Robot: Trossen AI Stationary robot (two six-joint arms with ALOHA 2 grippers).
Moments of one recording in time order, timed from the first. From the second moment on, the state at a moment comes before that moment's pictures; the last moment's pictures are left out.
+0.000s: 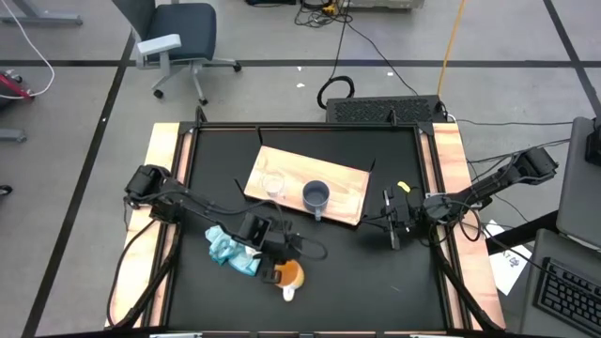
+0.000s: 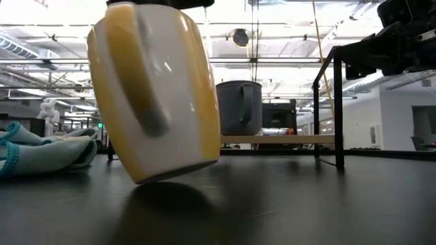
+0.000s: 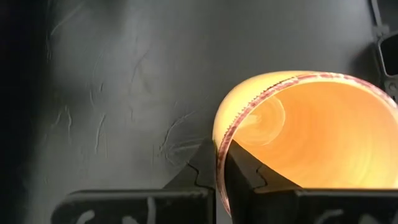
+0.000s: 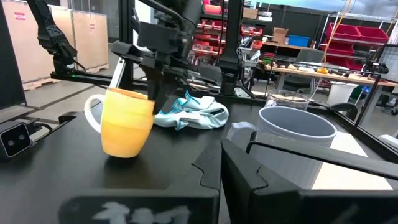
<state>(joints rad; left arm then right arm) -0.34 1.80 1.33 -0.61 0.03 -0.19 0.37 0.87 0.02 0.84 0.28 -0.09</state>
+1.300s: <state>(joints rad) -0.28 1.76 1.63 -0.66 -0.20 0.21 0.37 0.87 0.02 0.84 0.28 -0.07</state>
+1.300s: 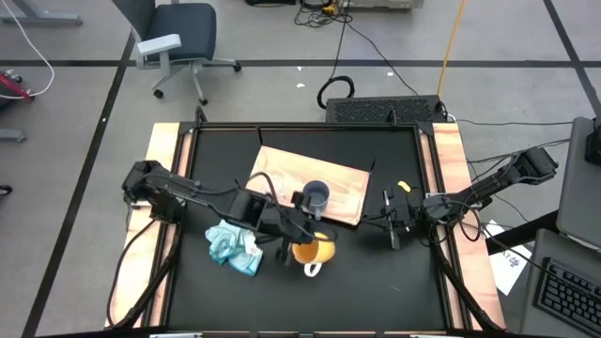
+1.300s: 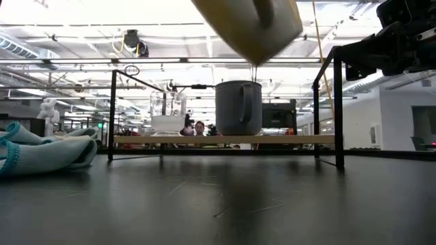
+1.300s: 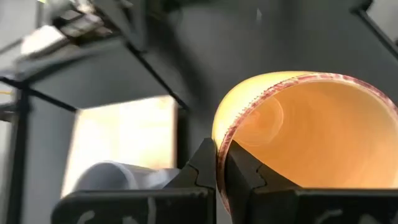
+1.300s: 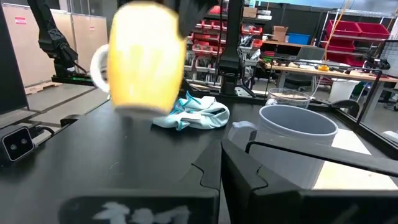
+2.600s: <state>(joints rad) -0.04 0.94 0.79 -0.09 -0.05 0.15 0.37 0.86 0.02 0.88 0.28 -0.06</state>
